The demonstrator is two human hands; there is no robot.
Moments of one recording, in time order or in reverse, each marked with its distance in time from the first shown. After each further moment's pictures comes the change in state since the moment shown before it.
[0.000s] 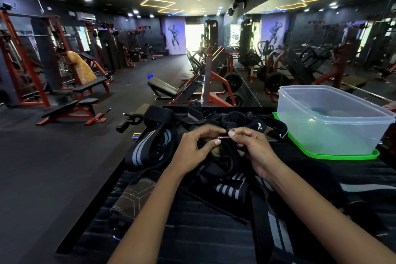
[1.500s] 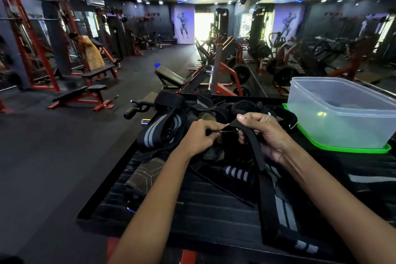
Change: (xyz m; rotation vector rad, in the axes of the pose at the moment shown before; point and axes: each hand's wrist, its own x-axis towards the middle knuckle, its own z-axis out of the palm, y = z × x) left_hand 0.000 -0.023 -0.007 0.181 -0.095 -0.148; right_hand -0.015 -0.021 0.001 0.108 -0.298 0.038
